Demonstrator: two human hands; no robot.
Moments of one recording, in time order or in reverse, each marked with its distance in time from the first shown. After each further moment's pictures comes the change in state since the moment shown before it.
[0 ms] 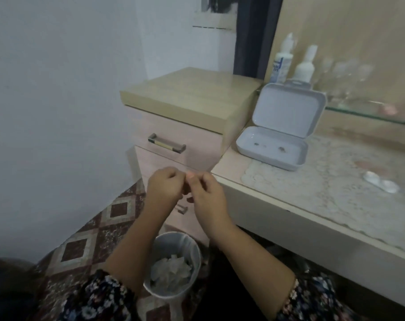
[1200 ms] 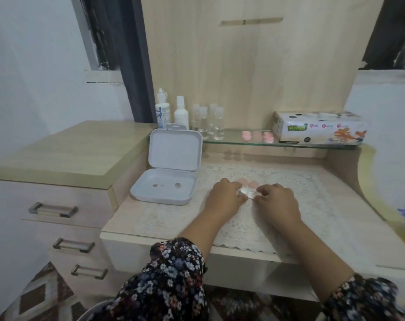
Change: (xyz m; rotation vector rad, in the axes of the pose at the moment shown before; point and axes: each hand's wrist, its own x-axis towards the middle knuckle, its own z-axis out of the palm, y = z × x) left_hand -0.033 0.170 0.278 0.352 -0.590 0.522; right_hand -0.006 -0.030 -0.349 -1.124 0.580 0.158
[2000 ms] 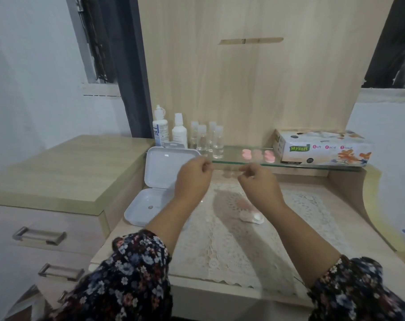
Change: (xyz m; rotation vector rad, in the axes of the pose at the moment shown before) left_hand 0.046 -0.014 -0.087 -0.234 0.444 0.027; right_hand 0.054 -0.070 -0.035 0.466 0.064 -0.070
